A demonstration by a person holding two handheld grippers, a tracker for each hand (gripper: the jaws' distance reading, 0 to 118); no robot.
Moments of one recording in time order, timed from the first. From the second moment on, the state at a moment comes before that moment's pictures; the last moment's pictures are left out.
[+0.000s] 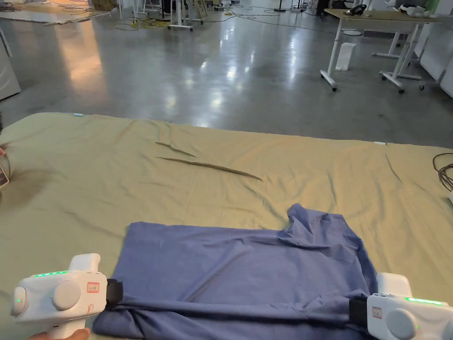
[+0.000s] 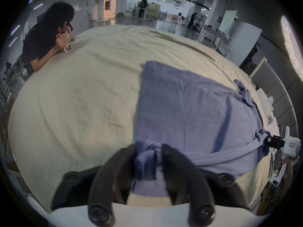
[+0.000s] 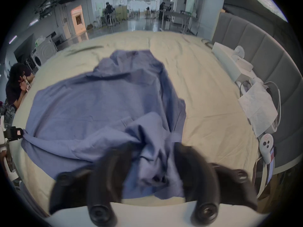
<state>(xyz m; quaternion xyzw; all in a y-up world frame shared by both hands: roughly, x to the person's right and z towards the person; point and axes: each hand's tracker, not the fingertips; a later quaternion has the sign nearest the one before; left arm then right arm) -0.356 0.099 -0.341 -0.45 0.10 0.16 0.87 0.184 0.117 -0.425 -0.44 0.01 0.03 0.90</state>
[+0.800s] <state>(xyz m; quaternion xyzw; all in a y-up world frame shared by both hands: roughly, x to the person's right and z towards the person) -0.233 0.230 -0.219 -0.16 0.05 0.06 0.98 0.124 0.239 -0.252 -0.03 0.02 0.03 1.00</state>
